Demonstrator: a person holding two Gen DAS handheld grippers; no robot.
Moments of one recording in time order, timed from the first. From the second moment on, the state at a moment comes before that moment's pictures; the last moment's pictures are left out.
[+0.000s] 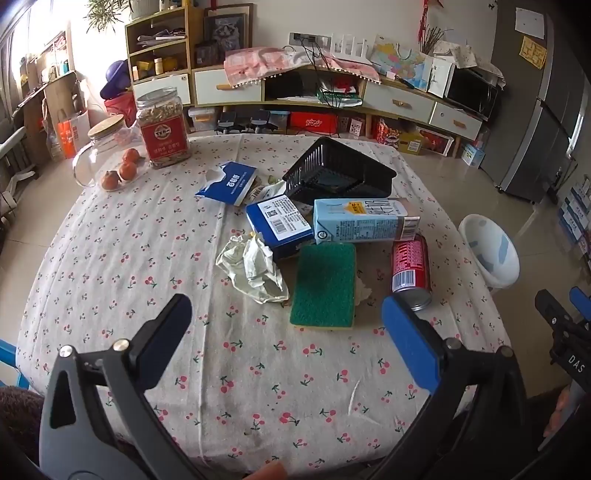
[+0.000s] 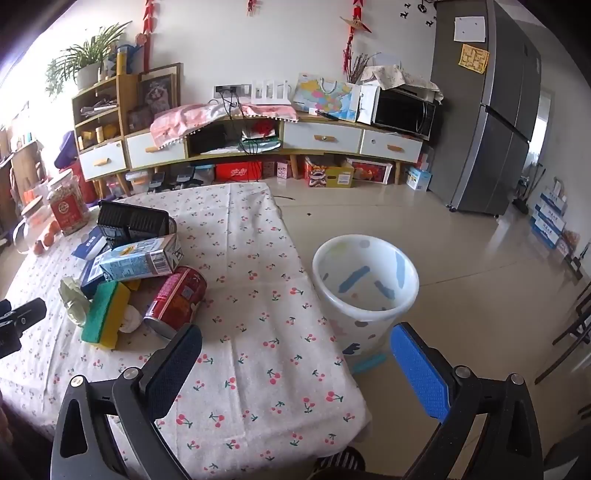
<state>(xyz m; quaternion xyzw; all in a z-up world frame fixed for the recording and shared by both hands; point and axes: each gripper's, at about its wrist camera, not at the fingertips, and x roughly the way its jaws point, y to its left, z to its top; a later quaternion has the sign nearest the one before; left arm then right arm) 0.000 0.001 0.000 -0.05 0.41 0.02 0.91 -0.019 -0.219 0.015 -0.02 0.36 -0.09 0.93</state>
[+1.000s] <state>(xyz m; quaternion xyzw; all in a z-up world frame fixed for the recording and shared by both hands) -0.004 -0.001 -0.004 -0.05 0.41 0.01 0.91 -0.013 -0.215 0.012 -0.01 0.36 -0.10 0.93</state>
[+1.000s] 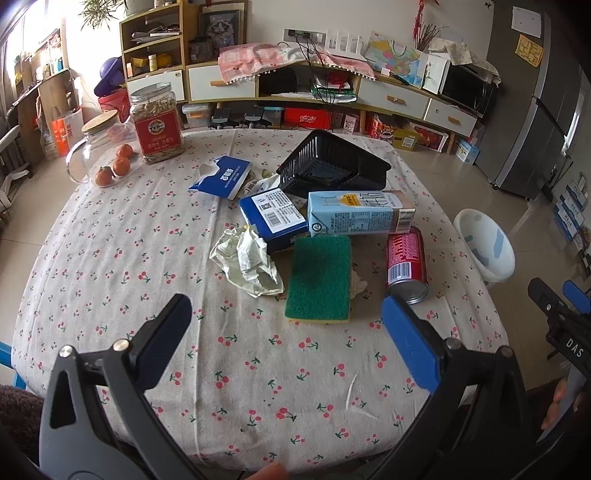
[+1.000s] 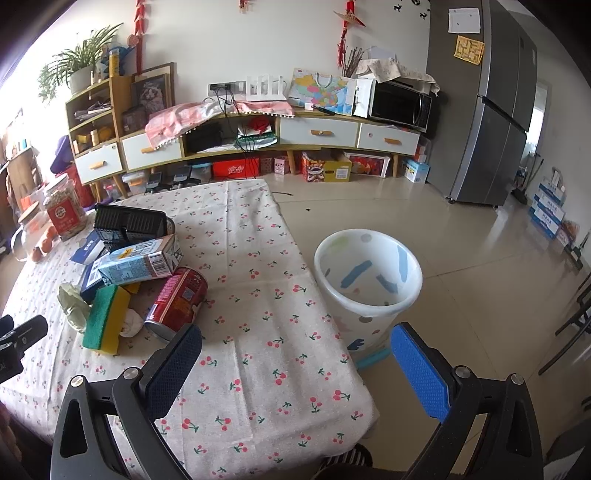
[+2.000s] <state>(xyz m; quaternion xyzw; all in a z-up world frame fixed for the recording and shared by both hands) -0.006 -0.001 -0.006 -0.05 0.42 0.00 0.91 -0.013 -0.214 0.010 0.00 0.36 -0.10 0.93</state>
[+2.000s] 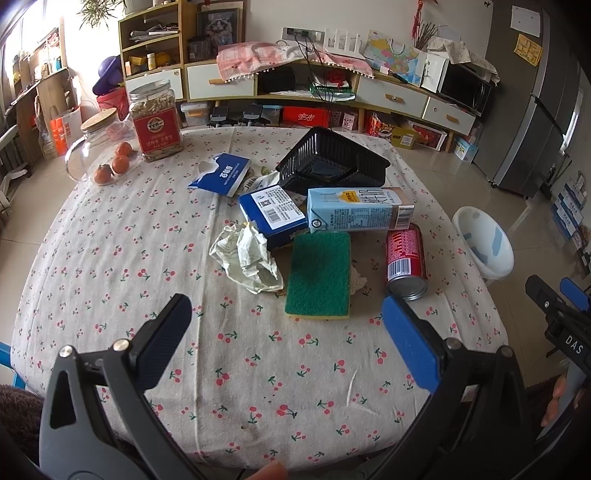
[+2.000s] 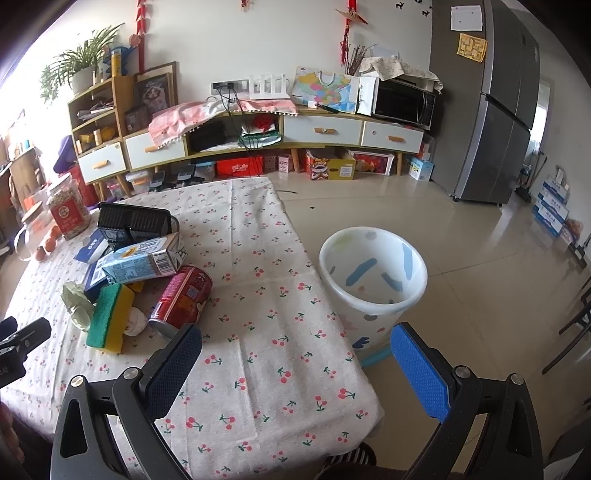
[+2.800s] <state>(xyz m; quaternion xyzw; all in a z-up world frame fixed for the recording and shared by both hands) -0.006 0.001 -0.007 -0.05 0.42 0.00 0.91 -0.013 -0.214 0.009 0.00 0.36 -0.10 0.93</state>
